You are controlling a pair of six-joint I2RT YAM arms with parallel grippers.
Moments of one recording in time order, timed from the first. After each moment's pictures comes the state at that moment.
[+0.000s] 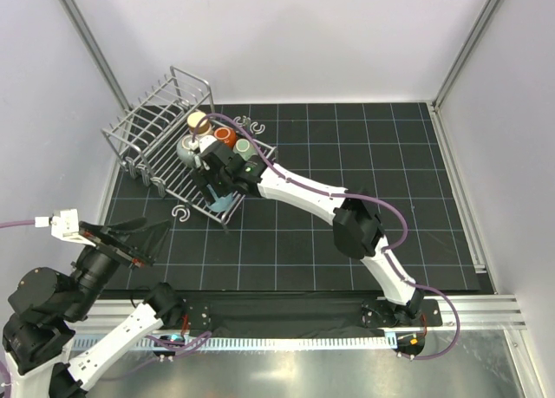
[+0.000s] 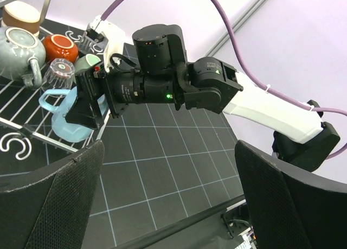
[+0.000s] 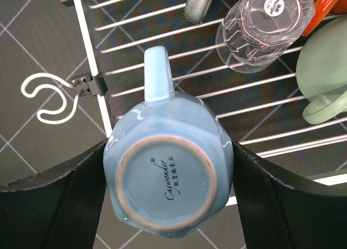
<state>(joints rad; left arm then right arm) -0.75 0.20 1.10 -0.85 -0.31 -0.60 1.02 2.25 2.08 -0.56 0.14 0.20</state>
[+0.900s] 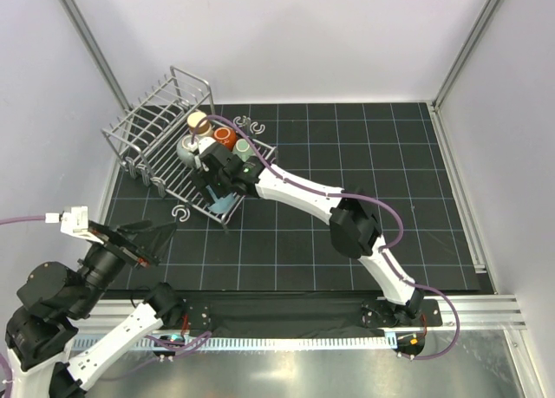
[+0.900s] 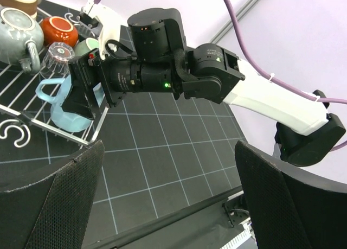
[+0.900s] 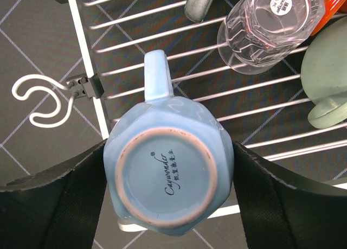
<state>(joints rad) -0.75 0.22 1.10 -0.89 -0.29 -0.62 1.02 2.28 2.10 -0.57 0.14 0.20</state>
